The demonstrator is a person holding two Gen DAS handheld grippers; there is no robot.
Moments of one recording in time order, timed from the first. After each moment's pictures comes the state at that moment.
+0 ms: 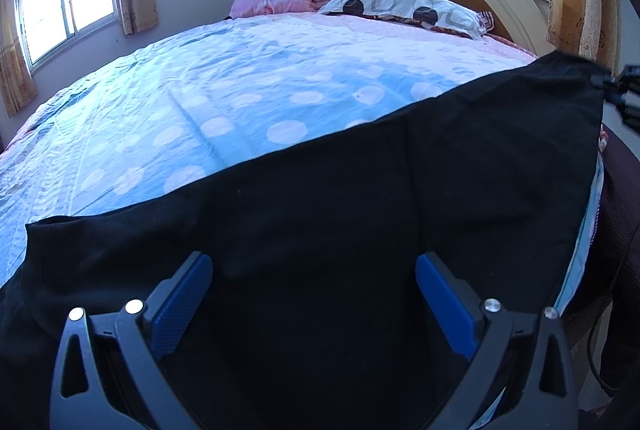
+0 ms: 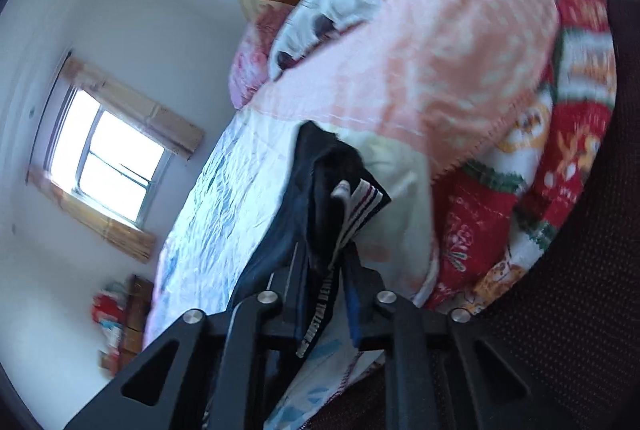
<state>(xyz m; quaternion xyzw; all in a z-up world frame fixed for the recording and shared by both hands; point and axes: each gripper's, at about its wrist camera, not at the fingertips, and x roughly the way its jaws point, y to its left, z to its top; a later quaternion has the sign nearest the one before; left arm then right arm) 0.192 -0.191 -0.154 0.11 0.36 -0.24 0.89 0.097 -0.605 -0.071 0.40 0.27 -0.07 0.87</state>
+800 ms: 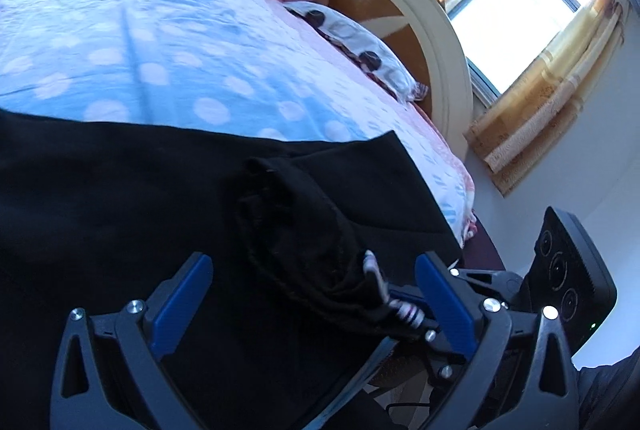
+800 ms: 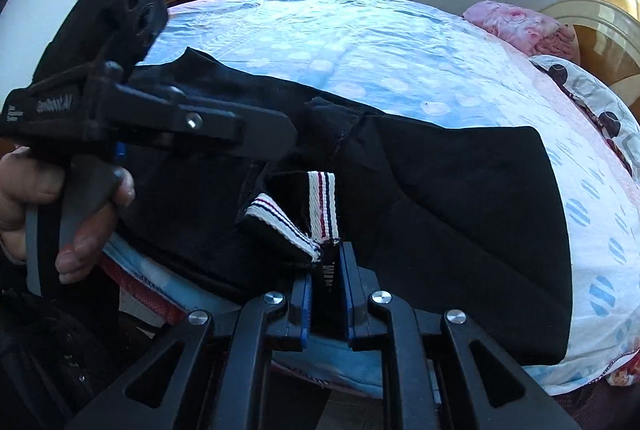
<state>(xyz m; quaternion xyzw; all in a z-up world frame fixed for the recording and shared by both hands) 0.206 -0.172 -0.145 -0.17 0.43 -0.40 0.79 0.122 -0.291 -0.114 -0.12 0.42 0.18 0.88</state>
